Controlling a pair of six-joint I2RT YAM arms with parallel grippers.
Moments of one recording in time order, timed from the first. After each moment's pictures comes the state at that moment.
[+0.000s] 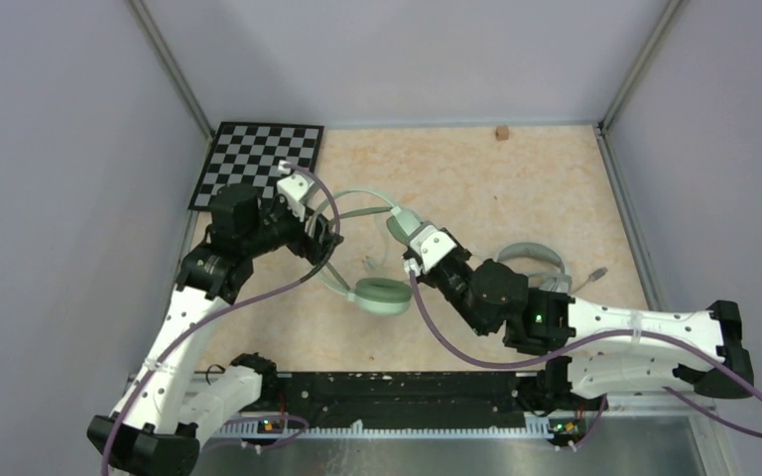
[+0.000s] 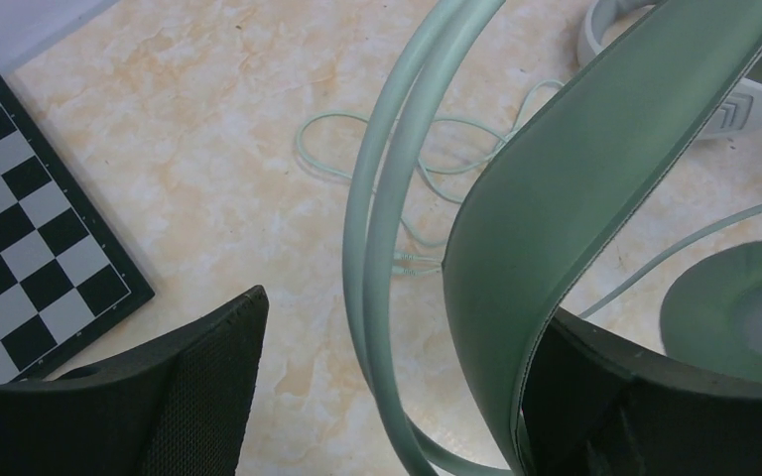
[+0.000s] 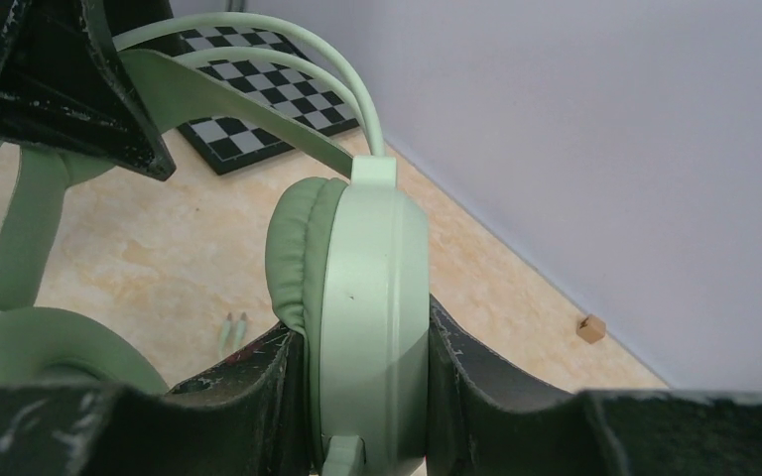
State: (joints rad) left arm -0.29 0.91 1.02 -0.53 0.50 0.18; right arm 1.38 1.03 0.93 0.12 0.76 -0.44
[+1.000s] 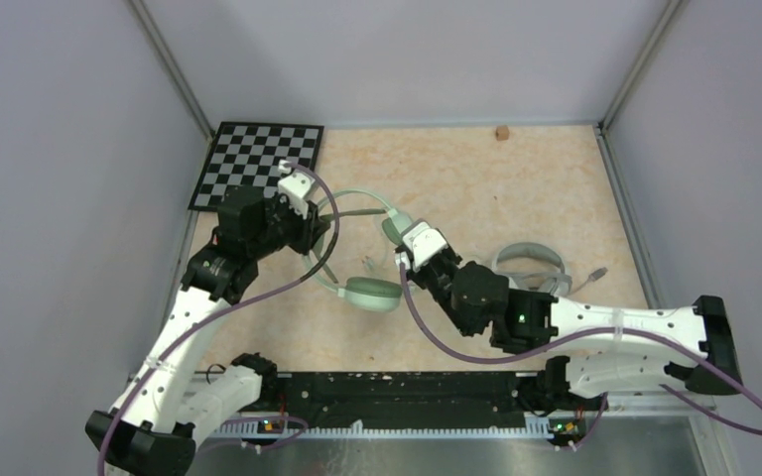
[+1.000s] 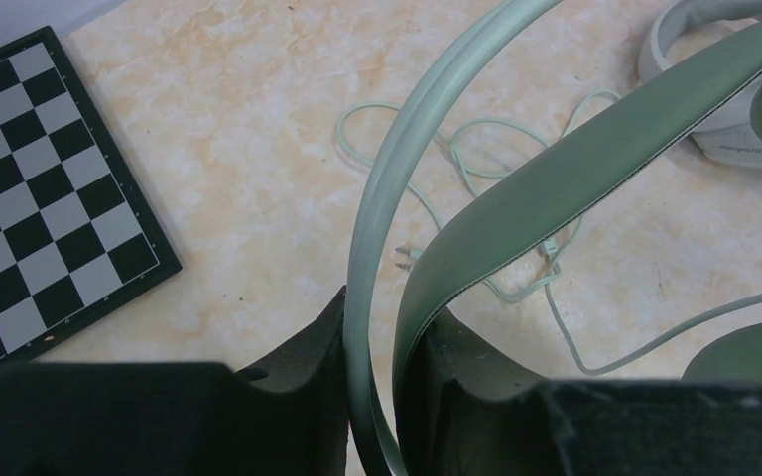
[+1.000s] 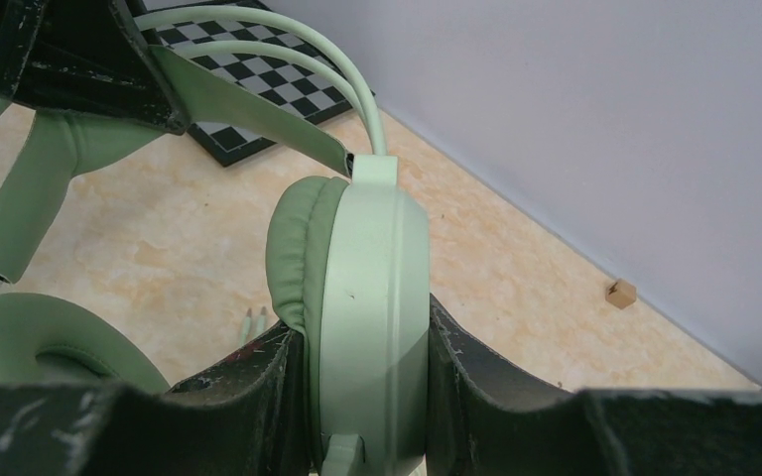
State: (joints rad) left arm -0.33 0.91 0.98 -0.48 0.35 0.13; right arm 1.38 1.09 0.92 0.15 0.82 -0.33
